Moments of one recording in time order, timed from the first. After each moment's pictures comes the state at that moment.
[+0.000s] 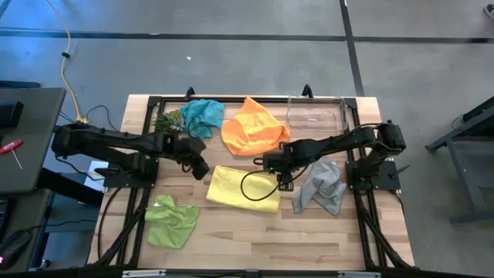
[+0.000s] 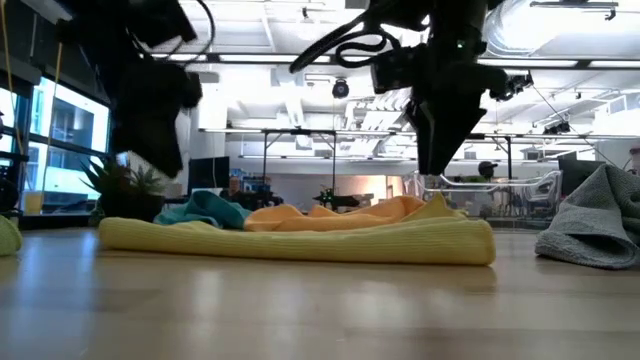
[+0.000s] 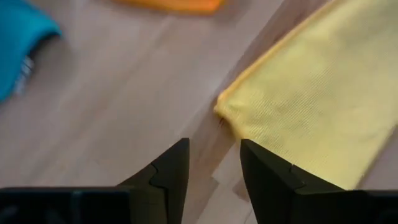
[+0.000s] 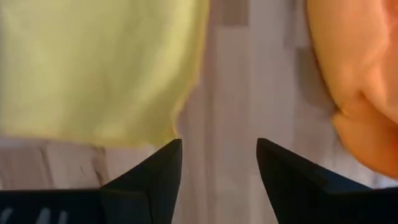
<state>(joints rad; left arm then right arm) 0.21 1.09 0.60 -0.52 -0.07 -0.59 0.08 1.71 1.26 -0.93 0.12 0.08</state>
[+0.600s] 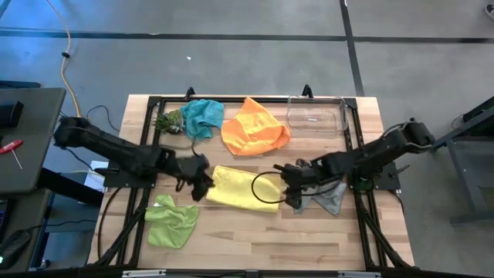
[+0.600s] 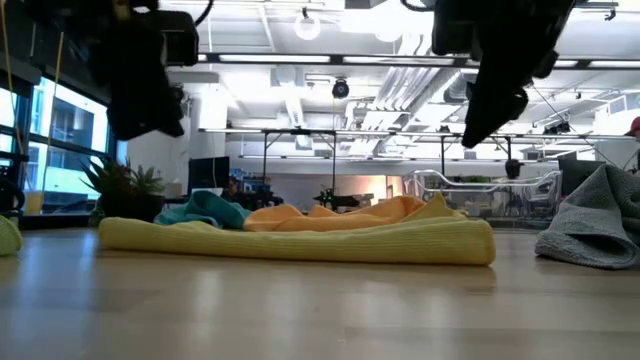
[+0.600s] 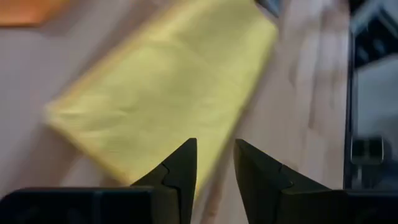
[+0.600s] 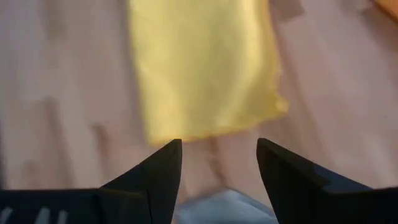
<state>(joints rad) -0.14 1.14 0.60 -0.25 -0.06 -0.72 0.30 1.41 0.93 -0.53 0.10 0.65</state>
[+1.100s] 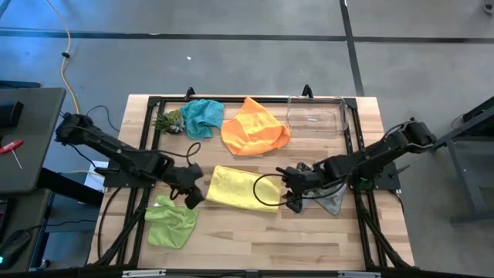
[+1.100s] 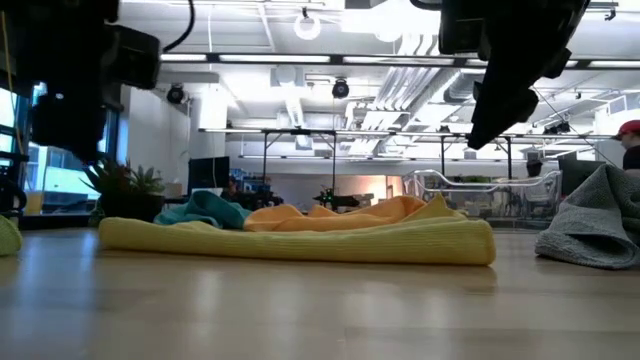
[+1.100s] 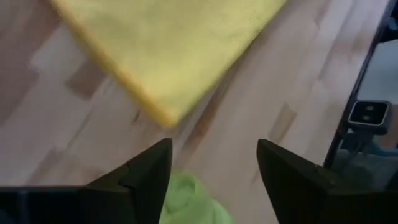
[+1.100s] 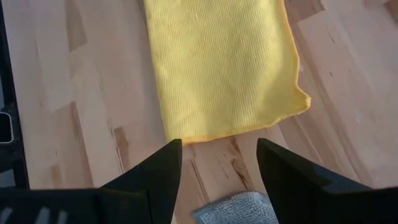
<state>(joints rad) -0.25 1.11 0.59 -0.45 0.02 -1.08 0.34 1.40 0.90 -0.50 0.11 0.69</state>
